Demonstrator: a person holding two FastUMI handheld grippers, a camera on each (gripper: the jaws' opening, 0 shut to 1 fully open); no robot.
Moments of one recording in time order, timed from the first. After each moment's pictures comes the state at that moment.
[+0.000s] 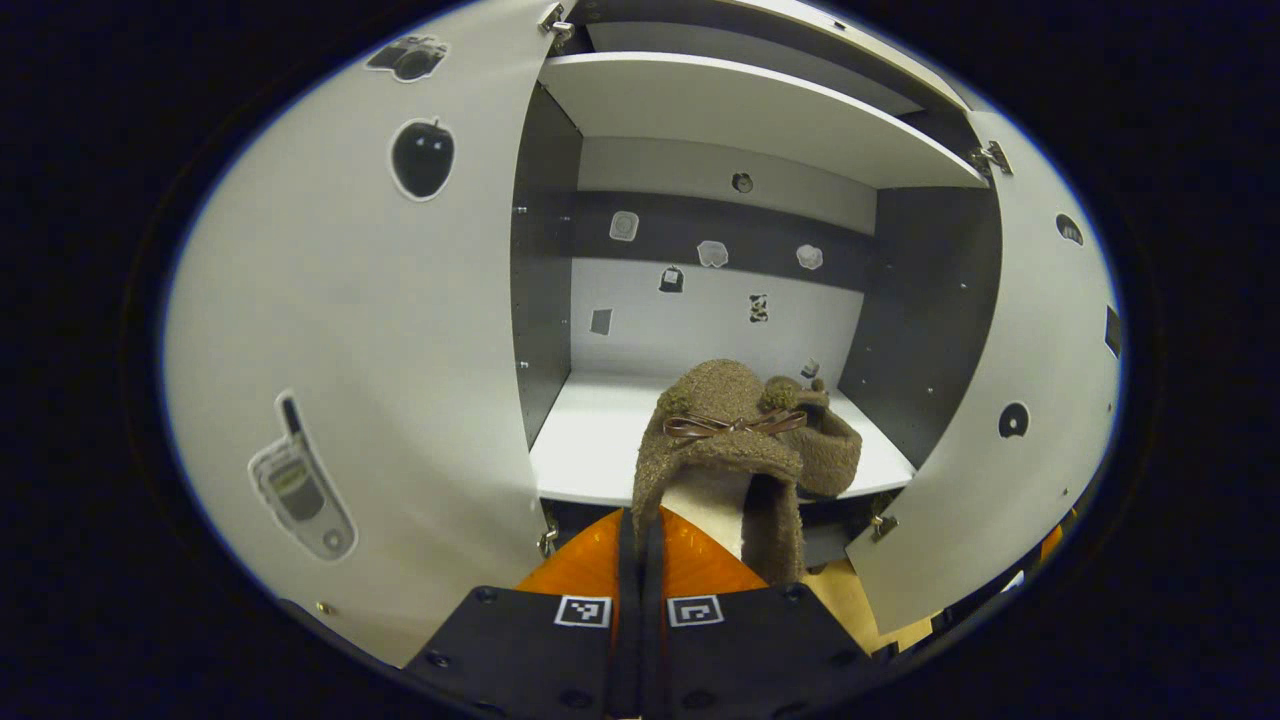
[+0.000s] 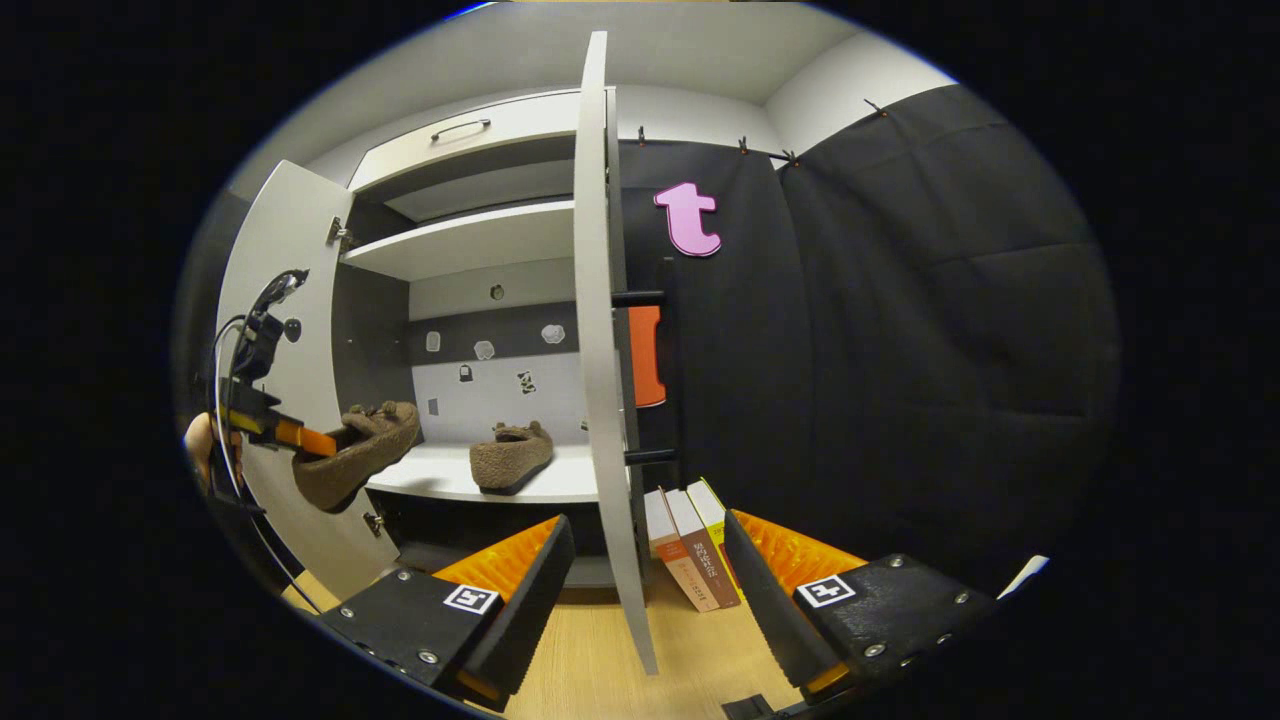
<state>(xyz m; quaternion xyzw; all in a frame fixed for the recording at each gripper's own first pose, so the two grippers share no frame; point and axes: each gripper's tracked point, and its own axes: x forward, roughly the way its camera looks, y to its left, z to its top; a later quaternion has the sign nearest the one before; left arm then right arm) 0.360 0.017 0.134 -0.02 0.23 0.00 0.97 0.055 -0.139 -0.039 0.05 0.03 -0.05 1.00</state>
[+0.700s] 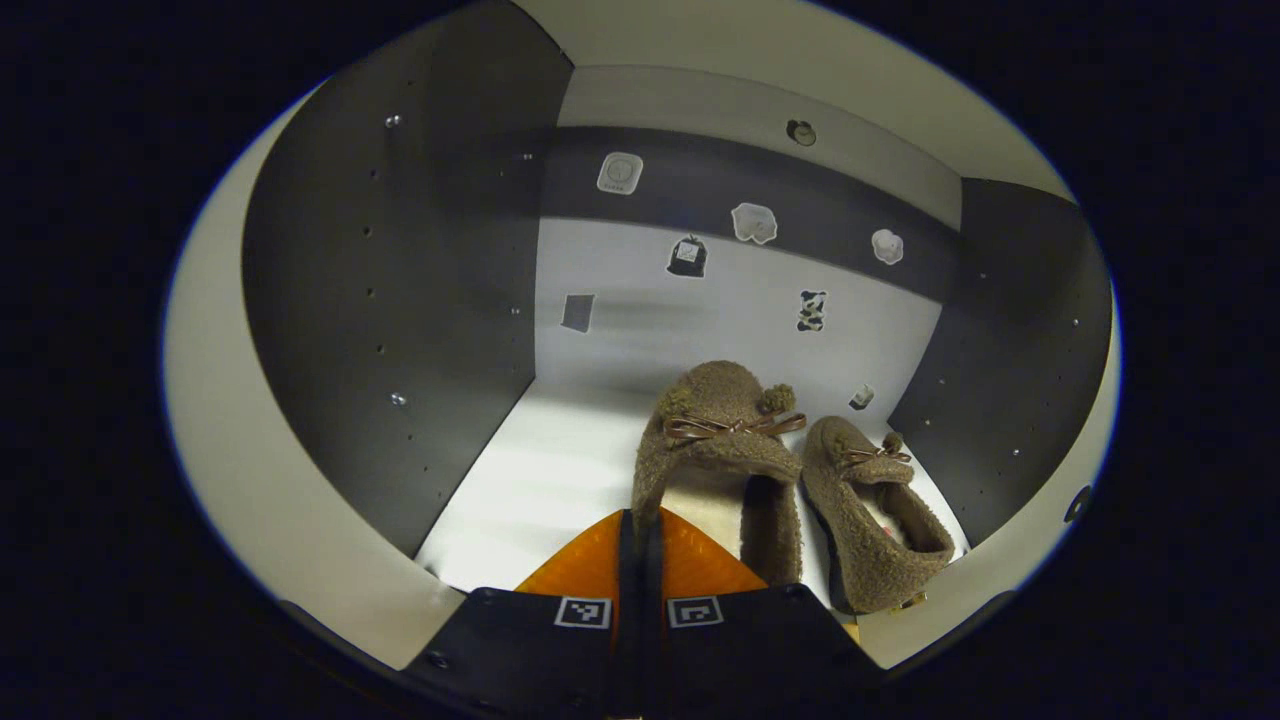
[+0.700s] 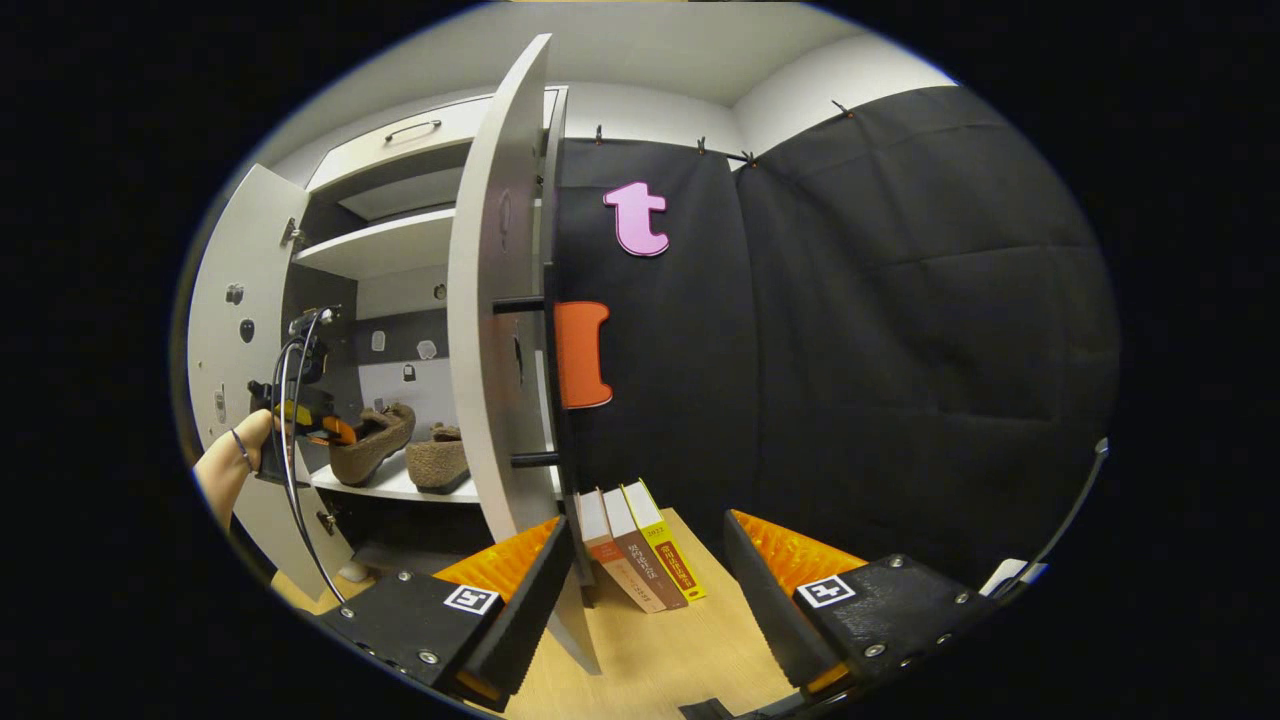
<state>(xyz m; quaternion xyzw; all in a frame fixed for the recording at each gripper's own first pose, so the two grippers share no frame) 0.495 -0.008 0.057 -0.05 0.27 0.01 0.96 0.049 -0.199 -0.043 0.04 0.05 -0.11 0.99</state>
